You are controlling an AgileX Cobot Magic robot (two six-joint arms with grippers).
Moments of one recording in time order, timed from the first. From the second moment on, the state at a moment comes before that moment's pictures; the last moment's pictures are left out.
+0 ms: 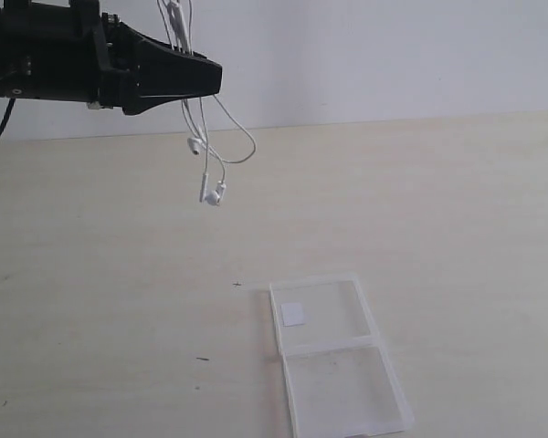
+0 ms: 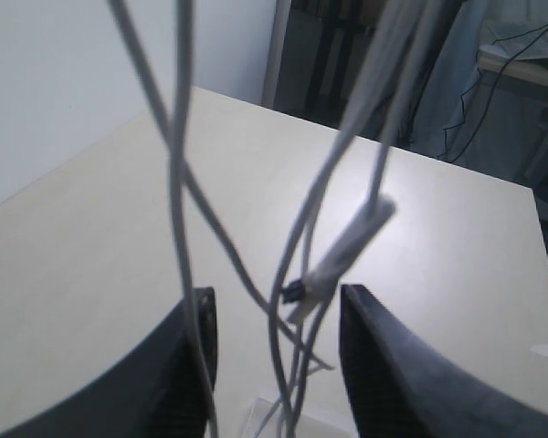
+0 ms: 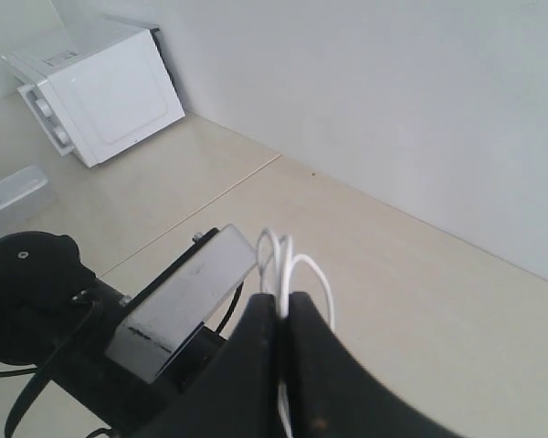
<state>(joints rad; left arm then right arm) -0.10 1.56 -1.09 -1.53 0.94 1.67 0.59 1.62 -1.77 0.70 0.73 -0.46</state>
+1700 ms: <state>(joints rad) -0.09 1.56 -1.09 -1.42 0.89 1.69 0.59 1.61 -1.77 0.27 0.87 -0.20</state>
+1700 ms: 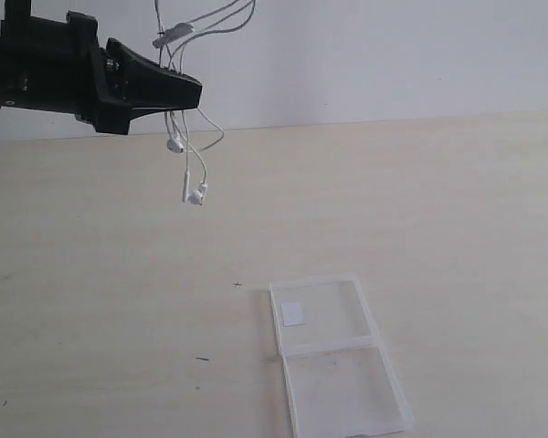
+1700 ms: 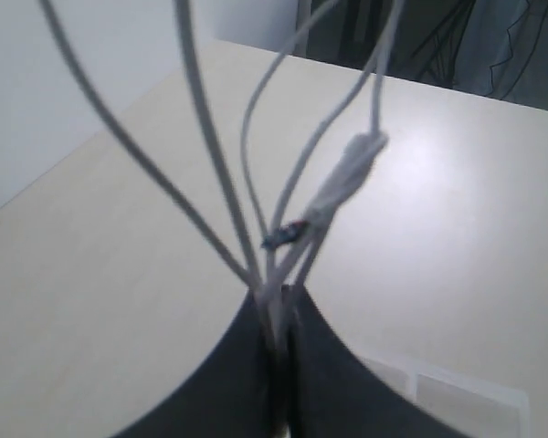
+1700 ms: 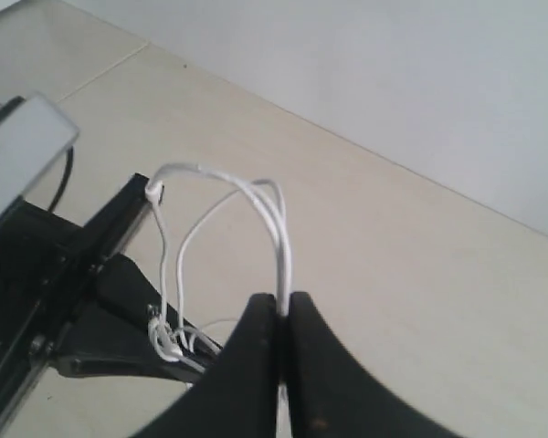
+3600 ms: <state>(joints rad) -0.03 1.50 -1.09 -1.31 0.99 1.62 0.58 1.53 -1.40 0.30 0.91 -0.33</state>
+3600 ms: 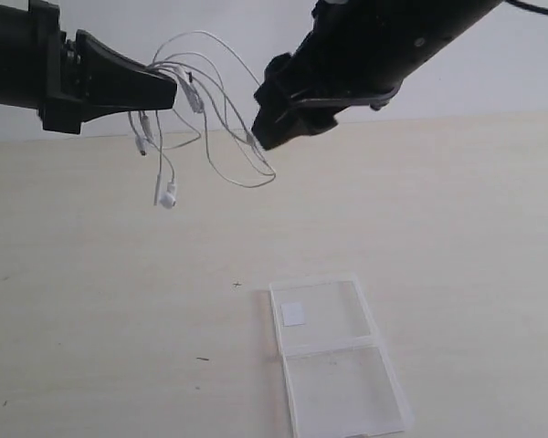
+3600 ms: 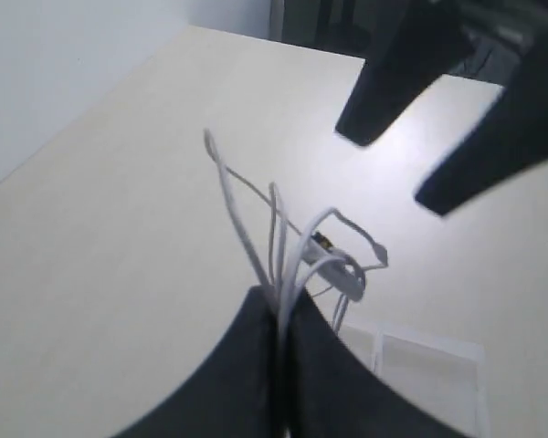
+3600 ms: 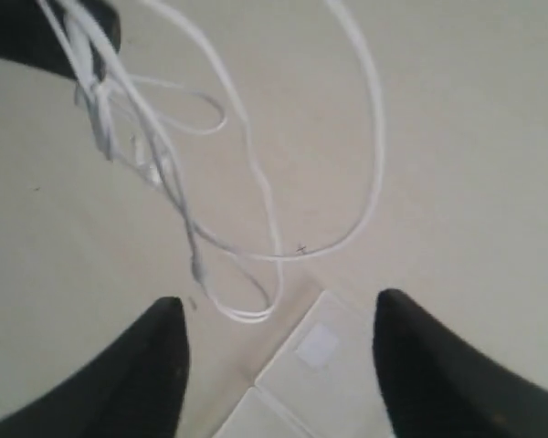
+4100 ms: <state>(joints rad) -0.03 1.50 -1.09 -1.16 1.14 1.58 0.49 1.26 -1.40 -0.13 0.76 0.14</state>
